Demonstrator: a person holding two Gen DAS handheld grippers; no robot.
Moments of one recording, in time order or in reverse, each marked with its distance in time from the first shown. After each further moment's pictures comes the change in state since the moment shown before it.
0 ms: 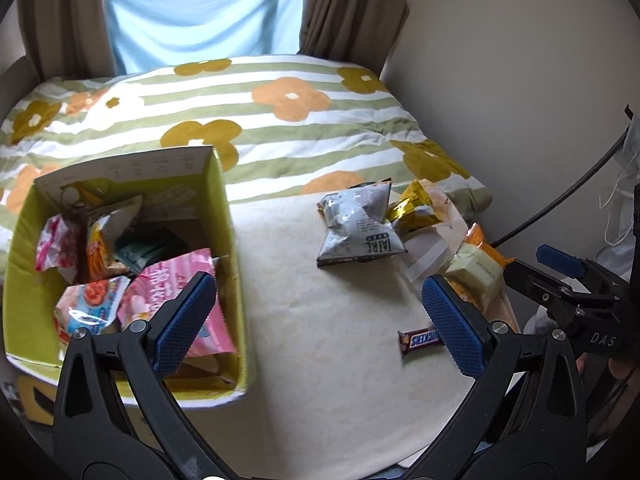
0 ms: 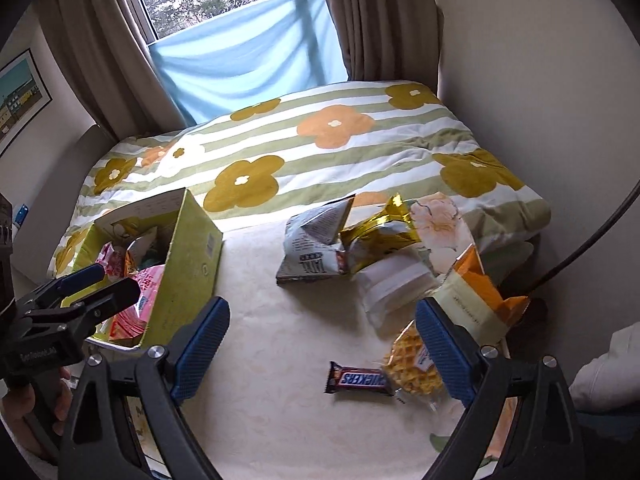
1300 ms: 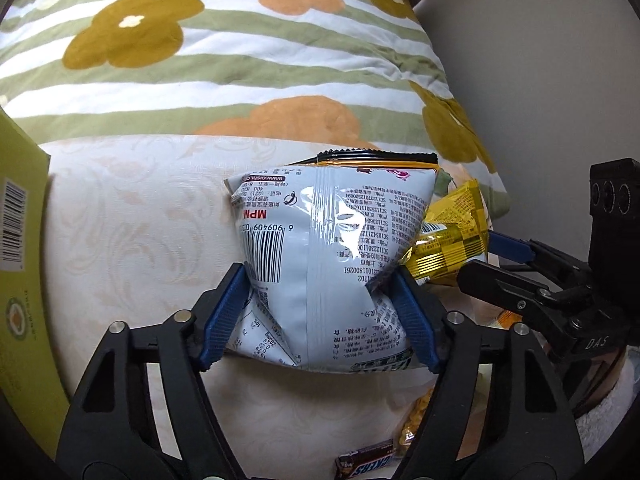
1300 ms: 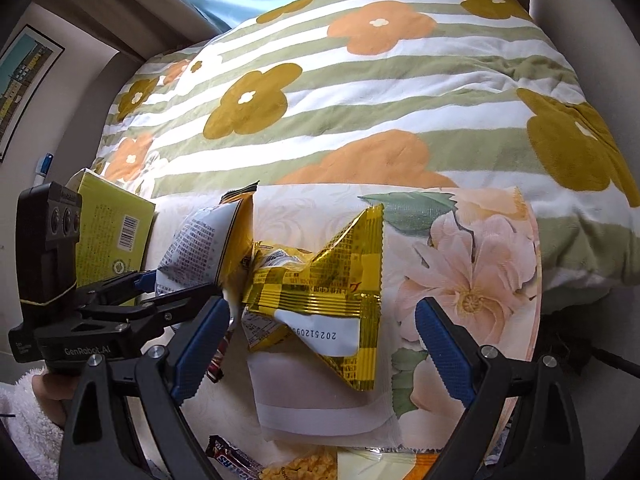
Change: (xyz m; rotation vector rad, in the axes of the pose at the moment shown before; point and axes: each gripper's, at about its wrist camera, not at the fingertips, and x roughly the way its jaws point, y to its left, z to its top) left arm 0.252 -0.018 0.036 -0.267 0.325 -0.139; right arm 0.224 -0.106 0.085 -0.128 0.413 0.297
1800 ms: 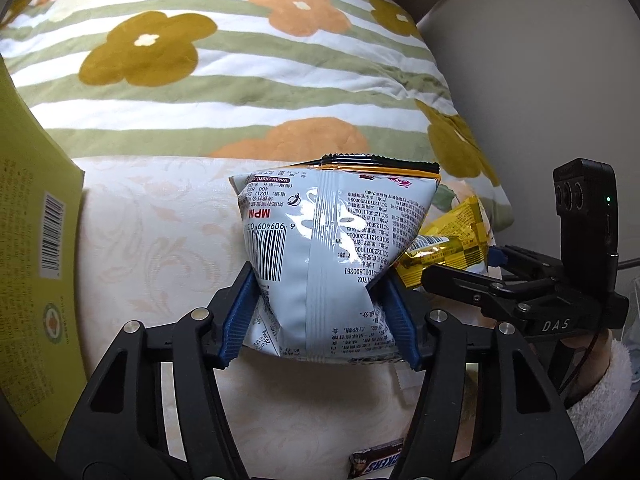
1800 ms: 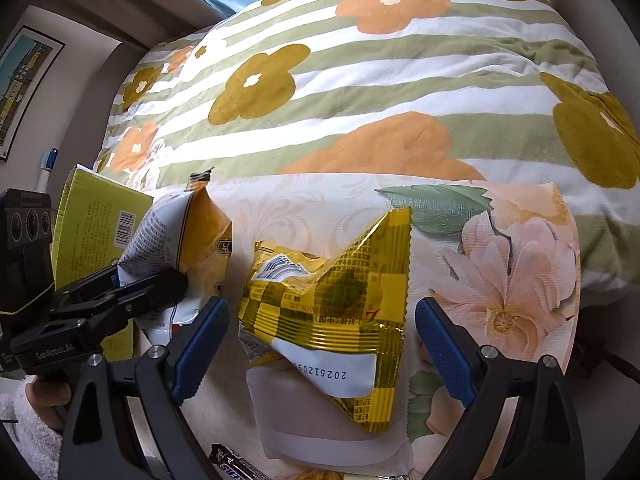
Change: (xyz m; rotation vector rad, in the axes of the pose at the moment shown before) left arm -0.024 0.006 0.001 0.012 -0.064 0.045; right arm 0.028 -0.001 0.010 0.001 0.067 0.041
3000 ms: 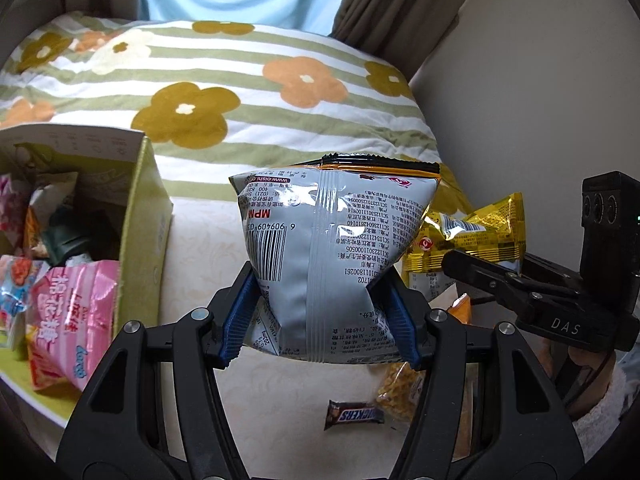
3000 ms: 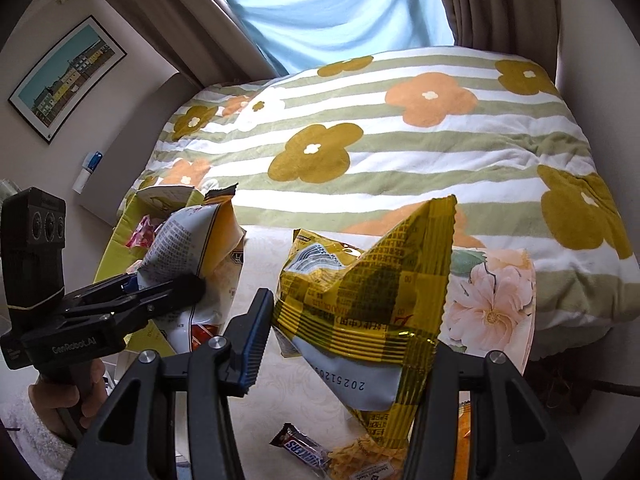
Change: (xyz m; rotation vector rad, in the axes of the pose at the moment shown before) left arm -0.149 -0.032 -0.041 0.014 -0.230 0.063; right arm -0.116 0.084 -0.039 -0.144 -0.270 0.031
